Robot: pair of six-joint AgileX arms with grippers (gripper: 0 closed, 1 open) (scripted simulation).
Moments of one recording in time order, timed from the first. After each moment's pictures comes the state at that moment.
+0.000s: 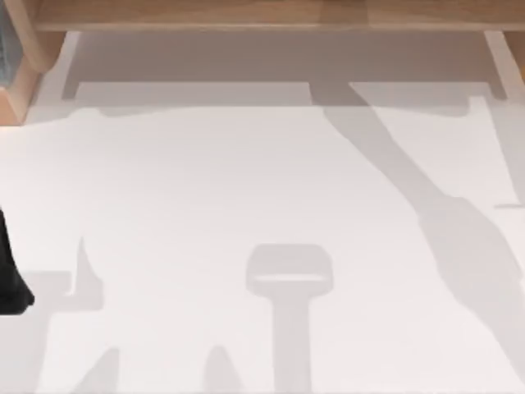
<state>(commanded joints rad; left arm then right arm) 0.00 0.00 0.00 0.00 0.00 0.00 0.51 2.06 2.19 -0.13 0.58 0.04</state>
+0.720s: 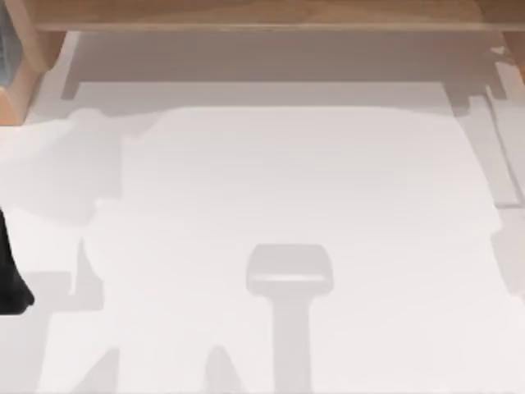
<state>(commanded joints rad) 0.00 0.00 0.00 0.00 0.00 0.00 0.06 1.98 2.62 -0.89 0.50 0.12</state>
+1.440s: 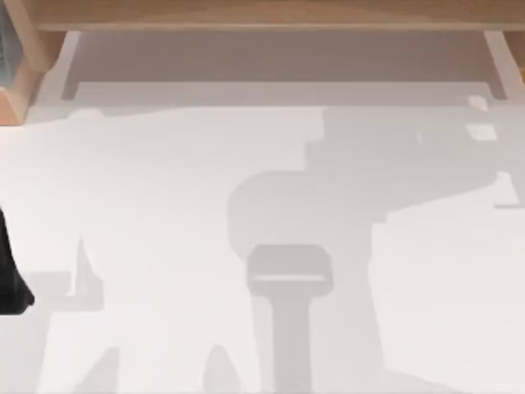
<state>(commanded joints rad) 0.00 0.00 0.00 0.00 0.00 0.00 -0.34 2.48 2.88 -1.61 0.14 -0.20</state>
